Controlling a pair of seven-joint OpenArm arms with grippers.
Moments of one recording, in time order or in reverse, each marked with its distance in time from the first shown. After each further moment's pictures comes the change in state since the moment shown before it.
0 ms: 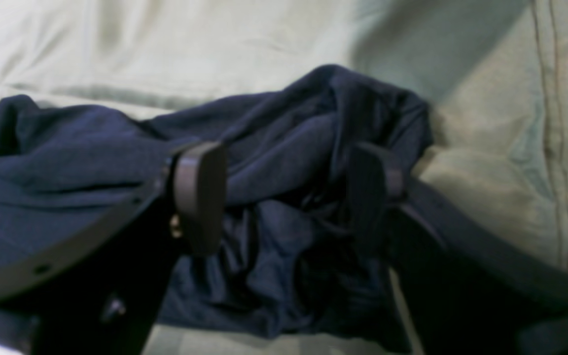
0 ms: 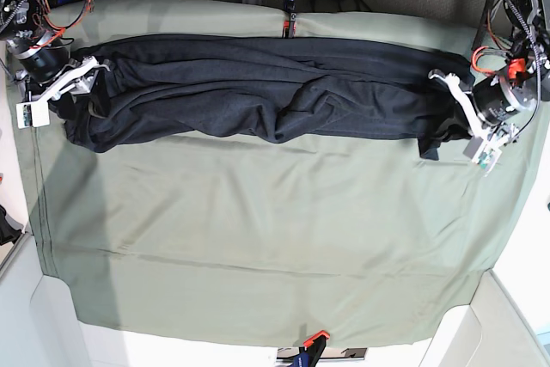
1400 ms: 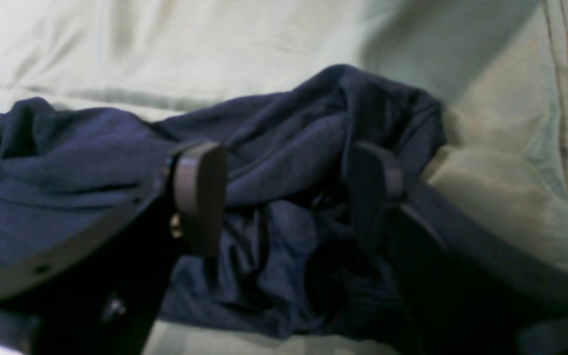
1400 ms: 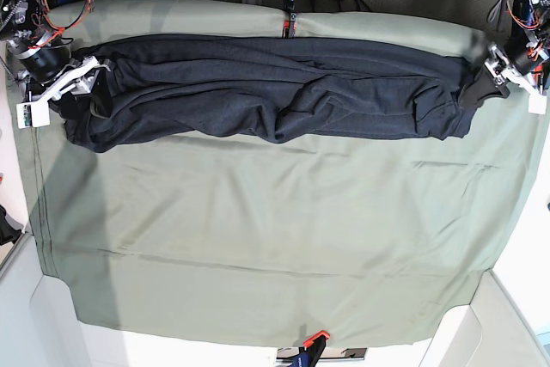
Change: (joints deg) left arm -3.0 -1.9 -11.2 -46.3 -41.7 -1.3 9.0; right arm 0.0 0.0 0.0 0.0 2.3 0.0 -1.2
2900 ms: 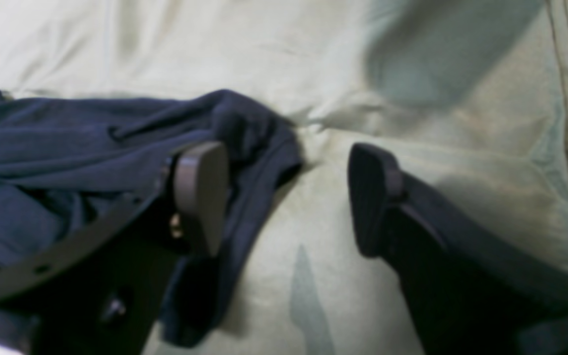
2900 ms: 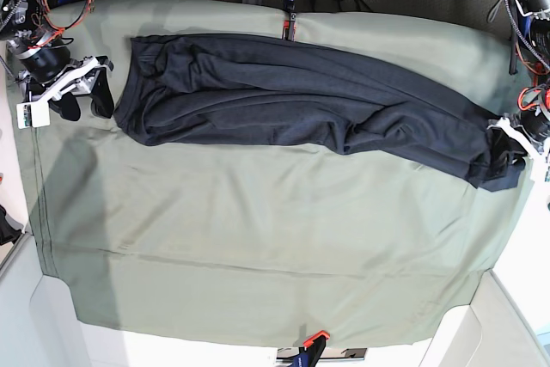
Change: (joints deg) left arm -10.7 -0.7 1.2 17.0 48.7 -0.2 -22.0; right arm 0.0 0.0 0.0 0.0 0.6 0.0 0.2
